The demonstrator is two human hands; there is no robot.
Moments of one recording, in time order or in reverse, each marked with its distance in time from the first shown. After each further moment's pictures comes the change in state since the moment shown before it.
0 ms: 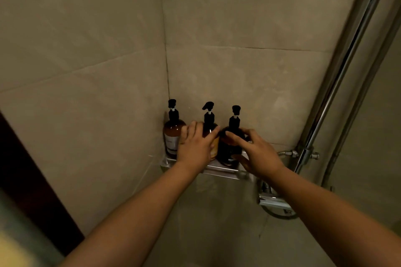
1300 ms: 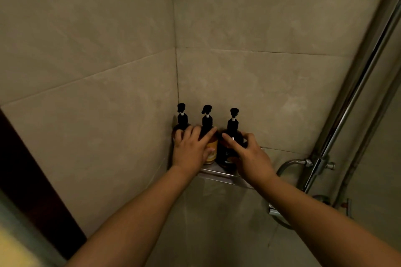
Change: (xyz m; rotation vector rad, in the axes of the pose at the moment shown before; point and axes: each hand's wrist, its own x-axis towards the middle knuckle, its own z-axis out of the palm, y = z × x) left_hand -0.002 -0.038 0.009 0.071 0.031 -0.049; right_hand 0.022 -0.042 0.015 0.122 0.049 0.075
